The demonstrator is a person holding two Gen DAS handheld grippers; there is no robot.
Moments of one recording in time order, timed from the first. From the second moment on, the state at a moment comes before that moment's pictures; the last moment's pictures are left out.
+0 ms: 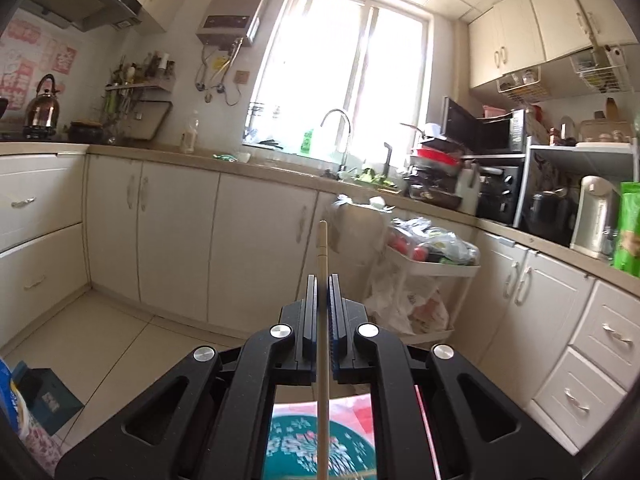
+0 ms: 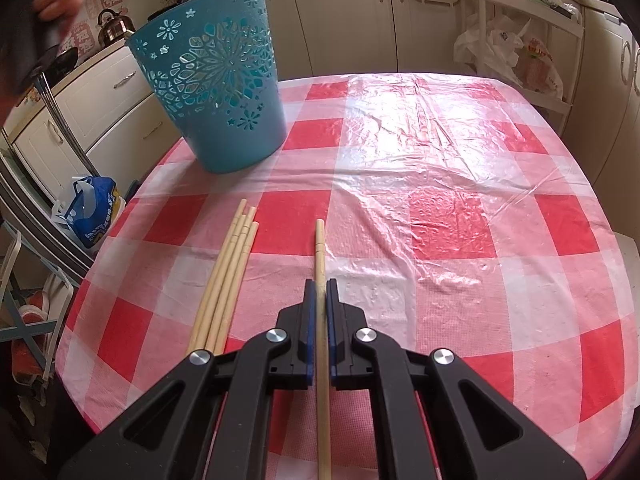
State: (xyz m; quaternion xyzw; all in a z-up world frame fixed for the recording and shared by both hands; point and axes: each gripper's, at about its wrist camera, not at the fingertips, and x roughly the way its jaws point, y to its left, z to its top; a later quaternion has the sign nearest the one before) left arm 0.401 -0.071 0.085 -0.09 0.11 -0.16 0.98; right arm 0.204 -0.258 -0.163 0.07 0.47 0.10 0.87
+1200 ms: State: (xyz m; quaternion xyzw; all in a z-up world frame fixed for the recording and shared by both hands) left arm 0.268 0.010 -0.102 -0.09 0.31 -0.09 0.94; right arm 0.203 -0.228 -0.159 -0.04 0.48 0.10 0.87
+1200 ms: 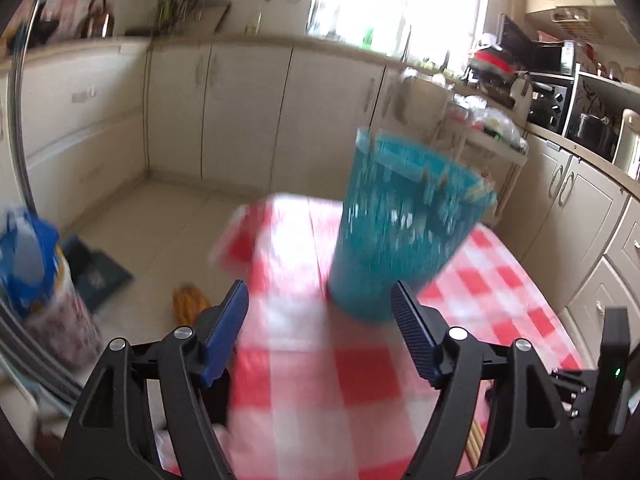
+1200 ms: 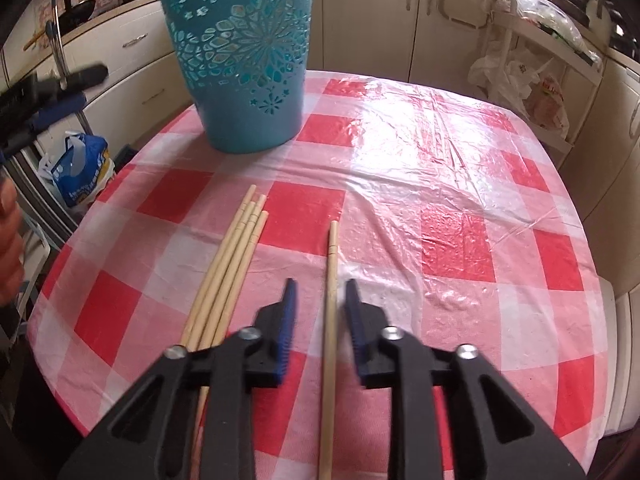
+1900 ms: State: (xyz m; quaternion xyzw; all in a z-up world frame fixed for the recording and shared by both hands) left arm 0.273 0.018 -0.146 -0.17 0.36 -0.10 0.91; right arm 0.267 -0.235 0.022 0.25 0.16 0.21 0.93
